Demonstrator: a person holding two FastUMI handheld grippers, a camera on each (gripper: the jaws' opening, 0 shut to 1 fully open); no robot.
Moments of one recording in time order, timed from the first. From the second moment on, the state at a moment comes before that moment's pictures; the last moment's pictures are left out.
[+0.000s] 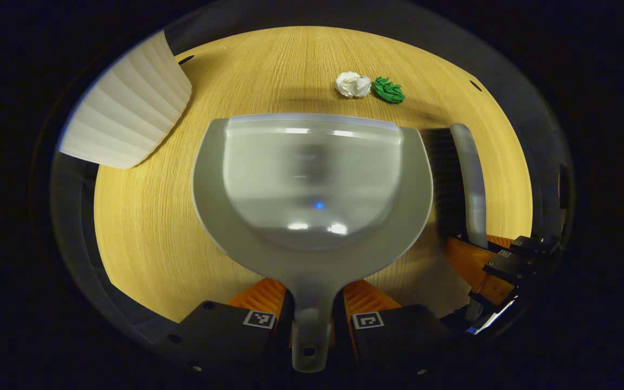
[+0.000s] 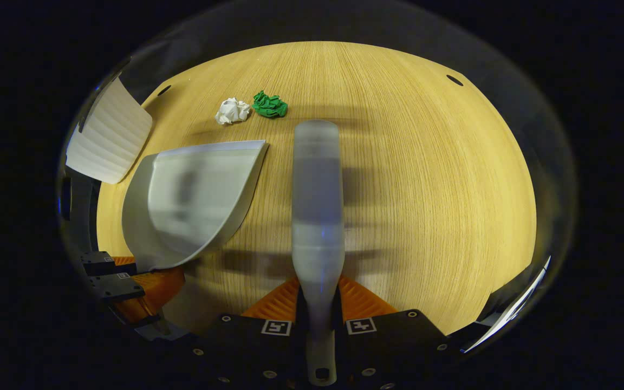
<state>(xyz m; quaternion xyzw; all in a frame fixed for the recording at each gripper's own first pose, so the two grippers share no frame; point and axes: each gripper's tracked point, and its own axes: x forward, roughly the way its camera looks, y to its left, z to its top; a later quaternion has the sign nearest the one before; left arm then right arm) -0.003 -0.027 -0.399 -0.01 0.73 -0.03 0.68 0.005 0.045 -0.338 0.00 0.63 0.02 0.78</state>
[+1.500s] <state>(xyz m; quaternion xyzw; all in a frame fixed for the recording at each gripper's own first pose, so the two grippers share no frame) 0.024 0.022 -0.388 0.10 0.74 -0.18 0.65 0.175 0.074 -0.337 -0.21 0.57 0.31 0.73</state>
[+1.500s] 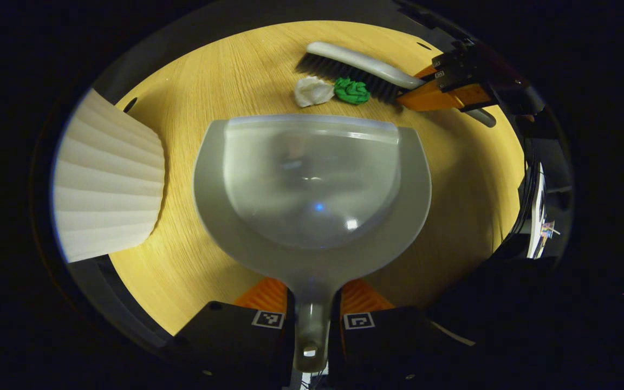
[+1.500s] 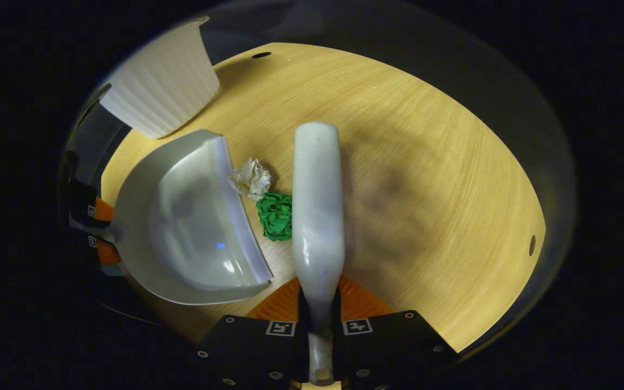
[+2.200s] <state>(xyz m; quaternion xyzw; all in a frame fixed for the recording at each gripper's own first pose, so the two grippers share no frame) 0.018 0.011 -0.388 0.06 0.72 -0.17 0.67 0.270 0.001 -0.257 -0.12 0.57 0.36 0.72</state>
